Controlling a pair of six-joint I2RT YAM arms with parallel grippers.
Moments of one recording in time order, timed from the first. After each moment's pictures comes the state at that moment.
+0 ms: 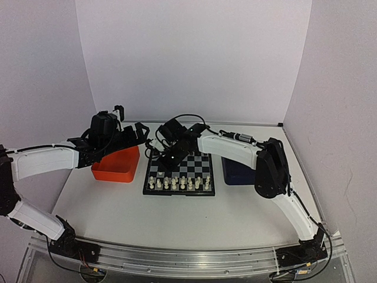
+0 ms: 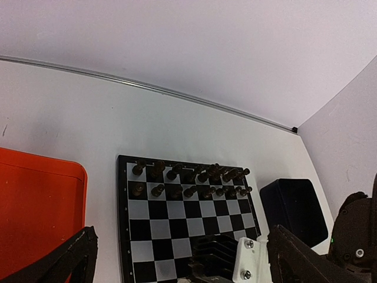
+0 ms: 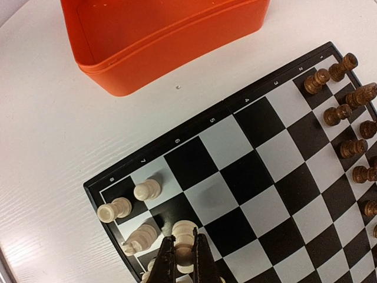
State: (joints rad) left arm -0.60 1.35 0.88 0.09 -0.16 -0.60; right arm 0.93 2.51 2.33 -0.81 -0.17 -0.07
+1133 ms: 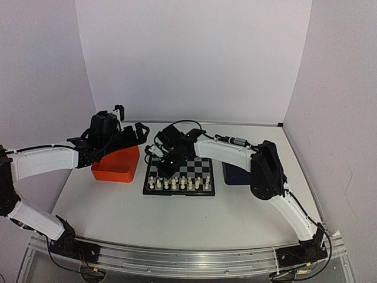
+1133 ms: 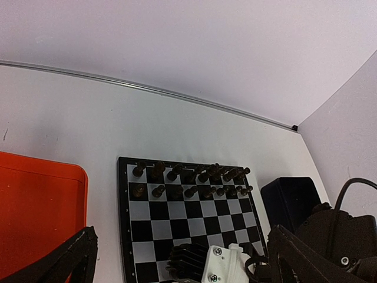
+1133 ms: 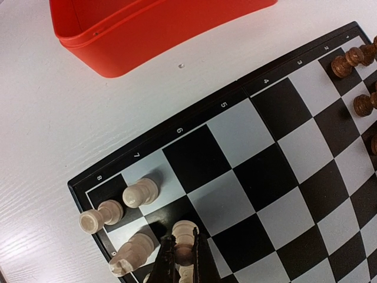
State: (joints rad) left arm -0.60 1.35 0.88 0.09 -0.16 -0.57; right arm 0.93 2.57 2.35 -0.81 -0.18 -0.07
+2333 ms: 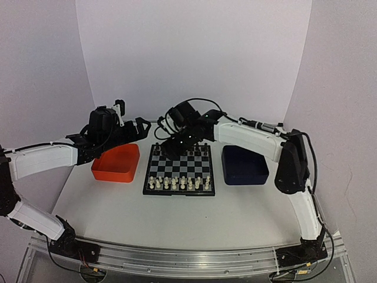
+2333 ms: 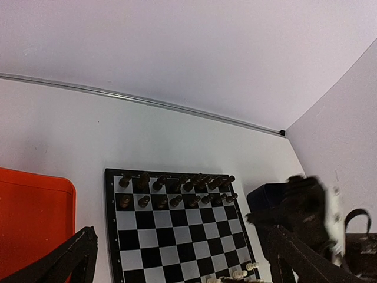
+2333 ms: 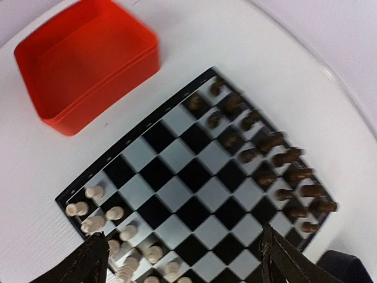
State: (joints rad) left arm -0.60 1.35 0.92 0.10 -0.13 -0.57; right arm 0.91 2.29 2.17 -0.74 0.09 0.00
